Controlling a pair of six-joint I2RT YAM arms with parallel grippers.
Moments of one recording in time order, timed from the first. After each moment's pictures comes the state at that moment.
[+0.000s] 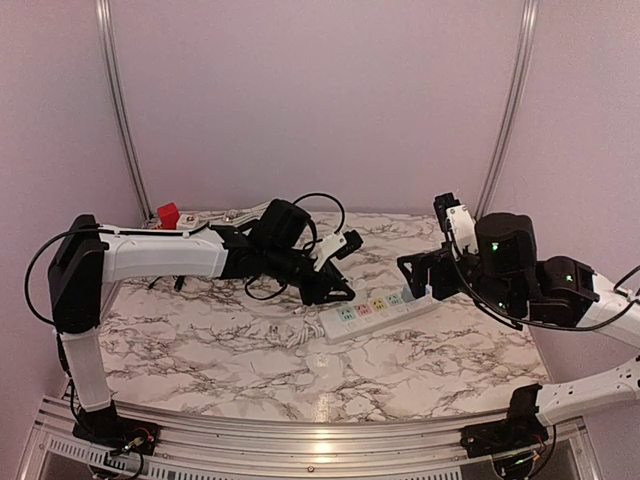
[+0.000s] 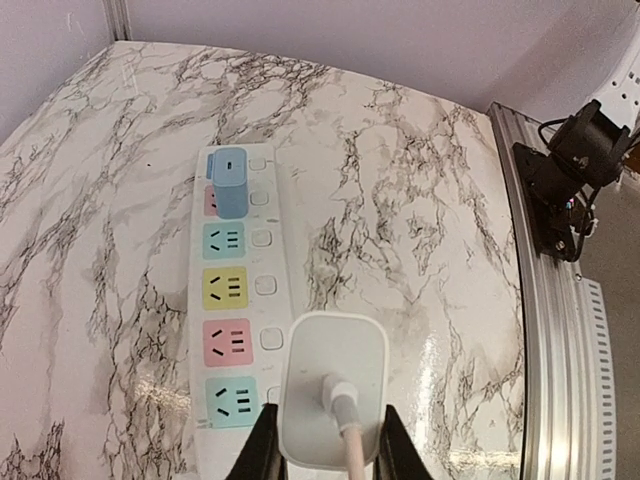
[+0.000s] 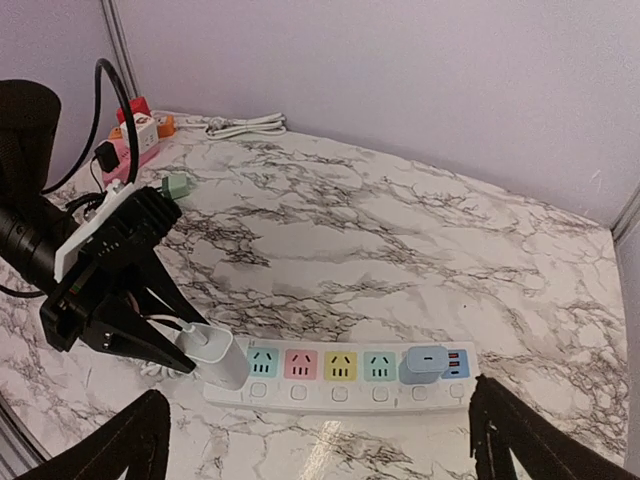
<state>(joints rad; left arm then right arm) -0.90 1.90 1.44 -0.19 0.49 0.16 1.03 0.95 0.95 -0.47 0.52 0.29</state>
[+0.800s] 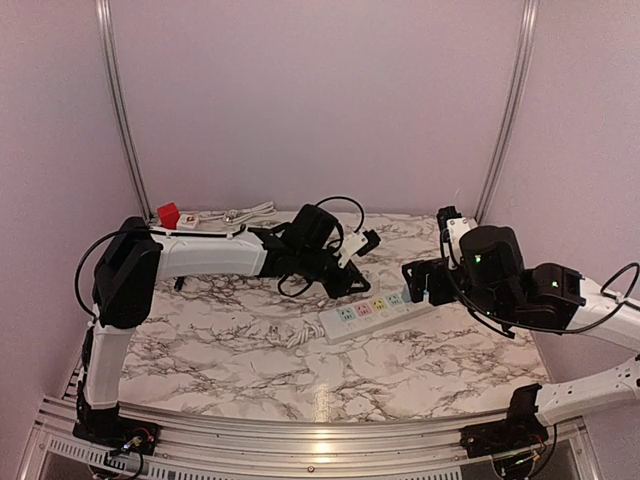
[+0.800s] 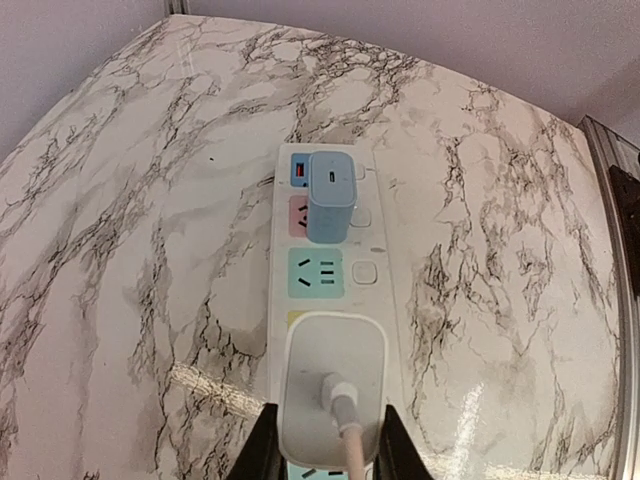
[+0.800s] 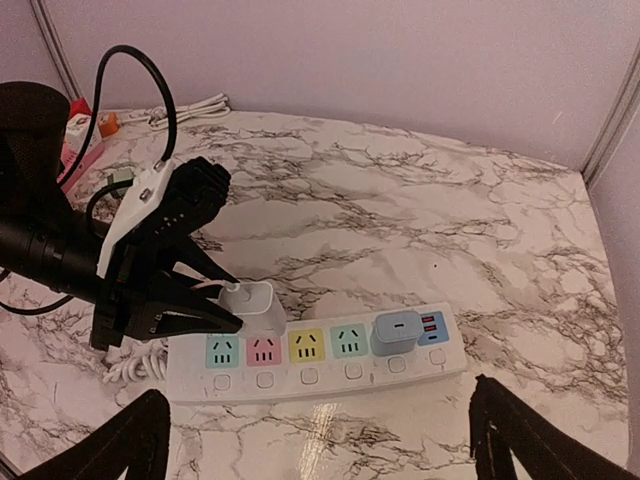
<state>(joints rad) -0.90 2.17 1.70 -0.19 0.33 0.14 0.99 0.96 0.89 -0.48 0.61 0.42</state>
